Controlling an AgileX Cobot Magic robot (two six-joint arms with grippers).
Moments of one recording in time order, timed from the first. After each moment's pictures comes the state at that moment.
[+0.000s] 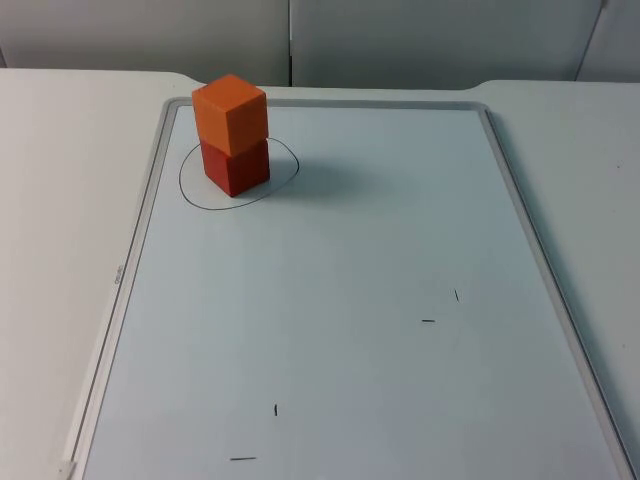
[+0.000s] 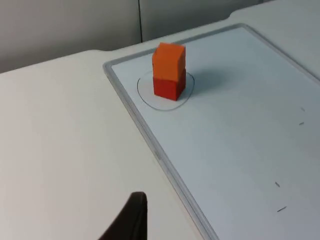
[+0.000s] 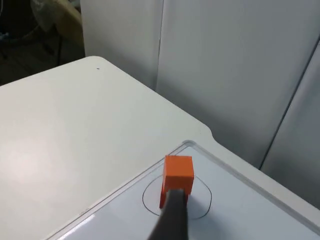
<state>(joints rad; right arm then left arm) 0.45 1.09 -1.06 0.57 0.49 -0.78 -0.32 0.16 -0.64 -0.10 1.04 0.10</state>
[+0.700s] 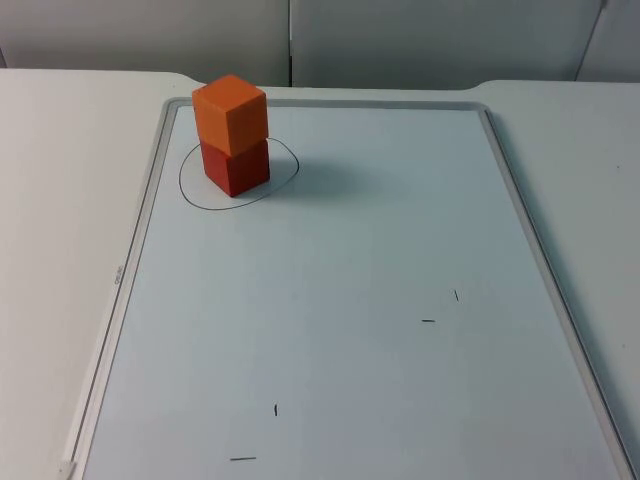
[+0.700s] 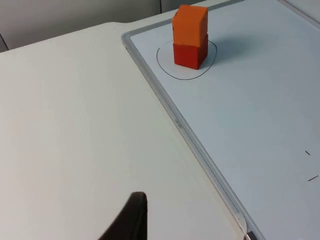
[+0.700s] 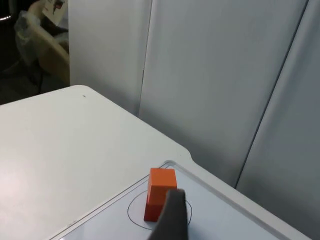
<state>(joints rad) 0.45 0.80 -0.85 0.58 0.41 -0.80 -0.32 0.01 -0.52 -0.03 1.09 0.10</state>
